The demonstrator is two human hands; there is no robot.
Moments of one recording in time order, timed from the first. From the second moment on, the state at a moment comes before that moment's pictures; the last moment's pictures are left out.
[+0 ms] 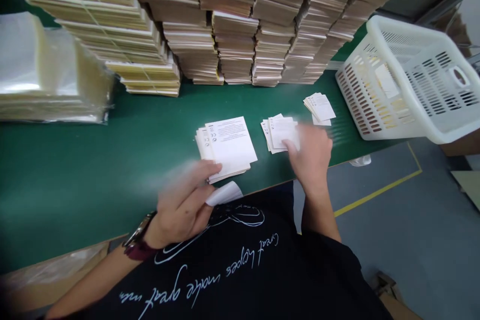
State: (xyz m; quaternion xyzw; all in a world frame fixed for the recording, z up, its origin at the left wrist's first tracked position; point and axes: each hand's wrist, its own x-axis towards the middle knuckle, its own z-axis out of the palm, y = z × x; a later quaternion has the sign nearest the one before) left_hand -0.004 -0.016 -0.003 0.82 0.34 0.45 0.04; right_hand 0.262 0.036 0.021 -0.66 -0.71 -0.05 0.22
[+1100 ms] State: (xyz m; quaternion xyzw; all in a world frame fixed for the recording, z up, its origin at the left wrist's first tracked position) left_hand -0.001 -0.014 -0.003 0.86 0.33 0.39 0.00; right_hand 0.176 0.047 0.035 -0.55 -0.72 0.19 0.37
